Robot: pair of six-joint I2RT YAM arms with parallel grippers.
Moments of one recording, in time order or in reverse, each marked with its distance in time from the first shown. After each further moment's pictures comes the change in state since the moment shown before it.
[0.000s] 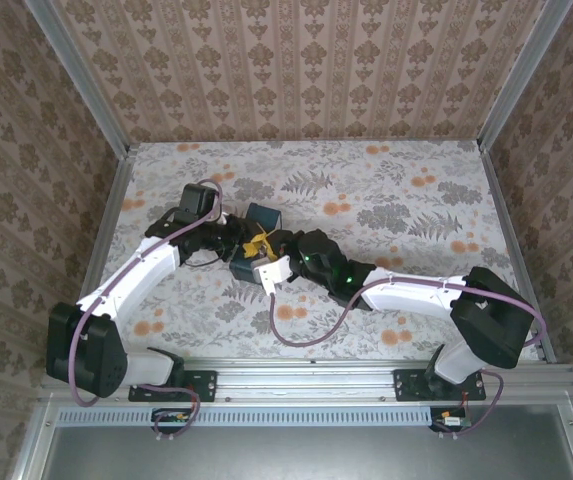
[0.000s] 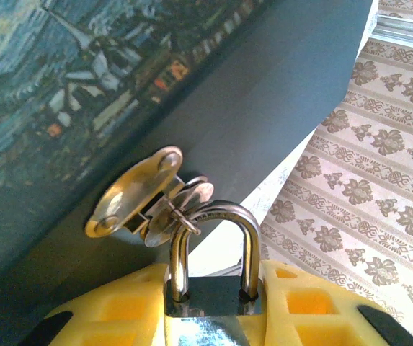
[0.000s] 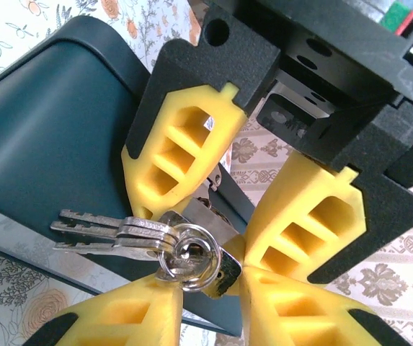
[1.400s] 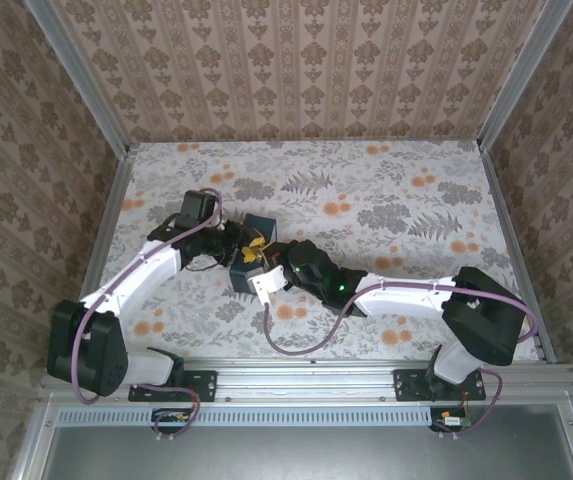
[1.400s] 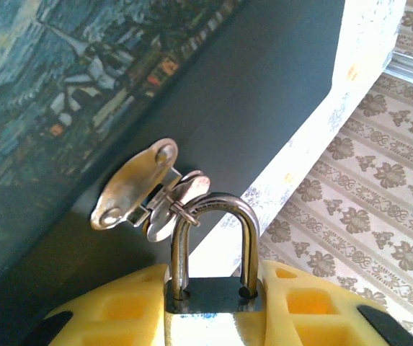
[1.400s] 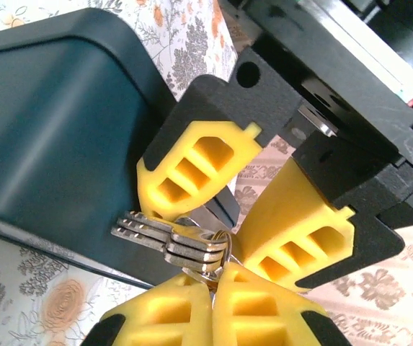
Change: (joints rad) left arm 0.008 0.005 -0.067 0.058 -0.029 -0.111; right arm 0.066 0.040 0.001 -0.005 0.113 0.005
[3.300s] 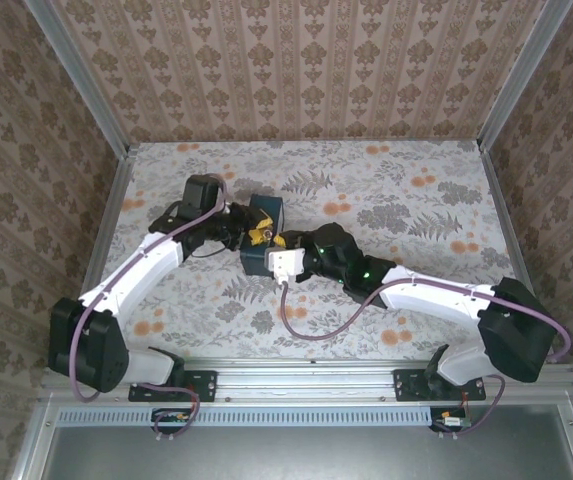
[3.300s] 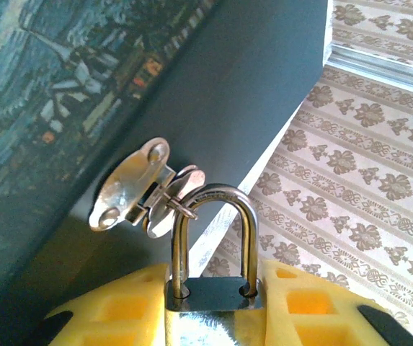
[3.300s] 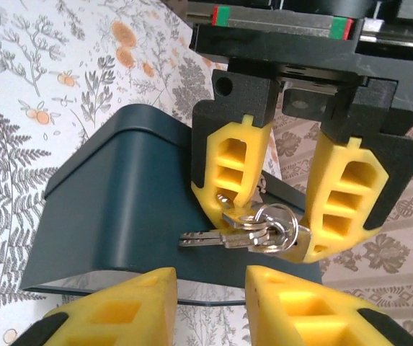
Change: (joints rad) left arm -0.033 0.030 0.114 0.037 -0.003 -0.040; right arm -0.136 -0.159 -0.021 -0.148 -0.262 0.319
